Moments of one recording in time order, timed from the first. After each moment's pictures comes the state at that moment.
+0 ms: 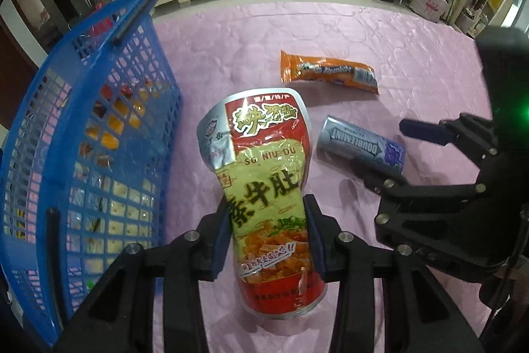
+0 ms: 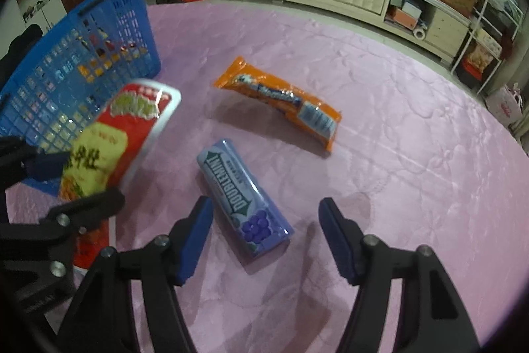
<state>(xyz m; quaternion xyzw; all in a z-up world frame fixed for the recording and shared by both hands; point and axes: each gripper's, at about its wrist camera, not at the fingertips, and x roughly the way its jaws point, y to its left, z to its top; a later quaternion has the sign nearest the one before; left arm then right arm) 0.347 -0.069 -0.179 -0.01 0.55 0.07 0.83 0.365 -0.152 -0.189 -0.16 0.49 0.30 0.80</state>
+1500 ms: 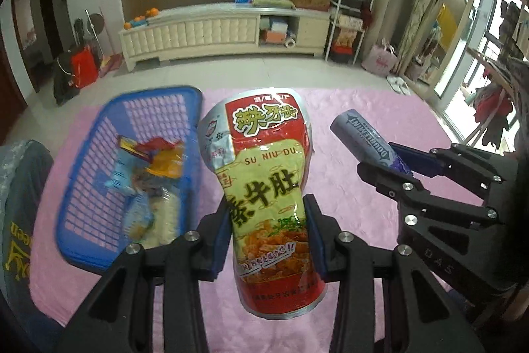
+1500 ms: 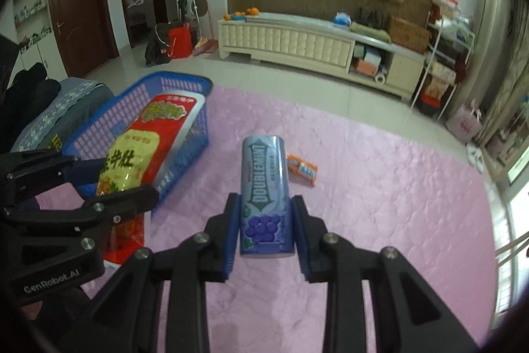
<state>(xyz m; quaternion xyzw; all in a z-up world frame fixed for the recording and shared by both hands) 0.217 -0.046 -0.021 -0.05 0.42 -0.02 0.91 0.231 -0.150 -0.034 -0.14 0.37 0.25 0.88</state>
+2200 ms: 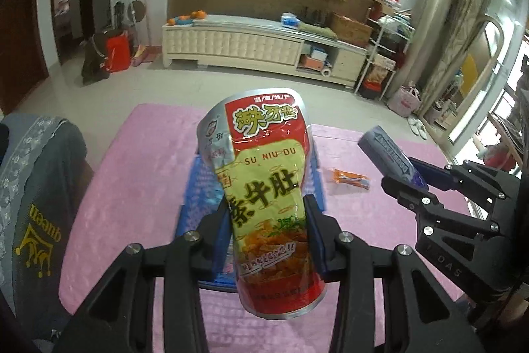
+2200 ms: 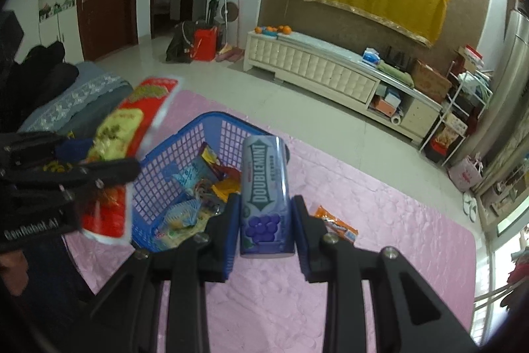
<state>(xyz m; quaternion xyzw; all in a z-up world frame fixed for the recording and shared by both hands) 0.191 0.118 0.020 -0.12 0.40 0.03 0.91 0.227 -0.017 -0.002 -0.22 0.35 0.27 0.87</state>
